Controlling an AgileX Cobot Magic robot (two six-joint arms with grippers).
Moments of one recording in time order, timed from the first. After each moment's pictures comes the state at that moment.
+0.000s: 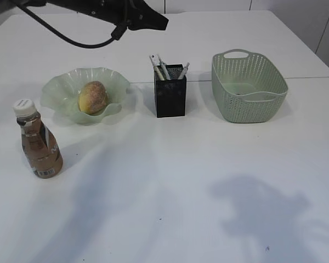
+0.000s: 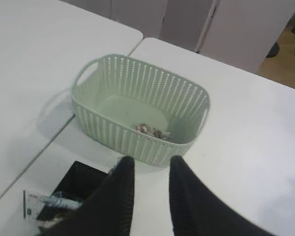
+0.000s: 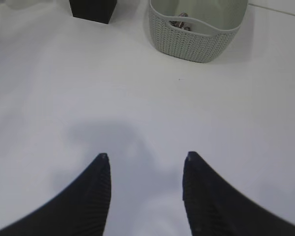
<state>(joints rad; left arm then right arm) -0.25 2.35 -2.29 -1.06 1.01 1.05 0.31 0.81 -0.63 -0.19 0.62 0.12</state>
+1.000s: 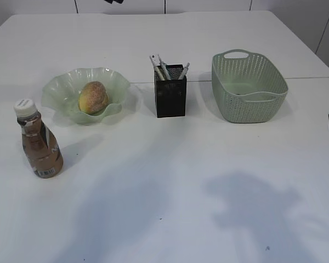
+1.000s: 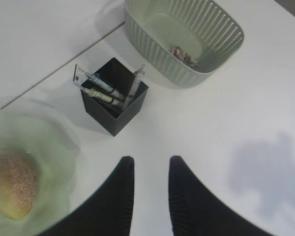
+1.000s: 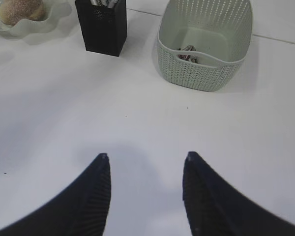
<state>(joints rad) -0.33 2.04 -2.30 -0.40 1.25 0.29 0.31 0.81 -0.63 -0.16 0.51 0.12</state>
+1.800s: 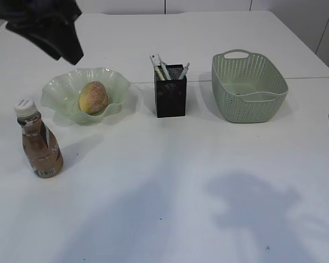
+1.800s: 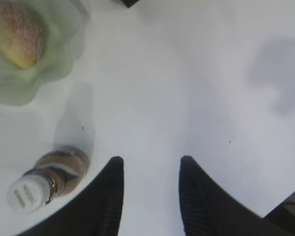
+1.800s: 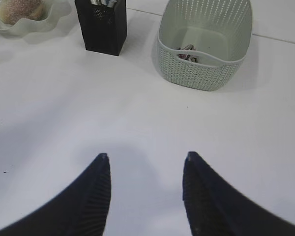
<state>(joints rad) -0.41 1.68 -1.72 -0.14 1.26 0.12 0.31 0.81 -0.63 -0.16 0.51 0.12</state>
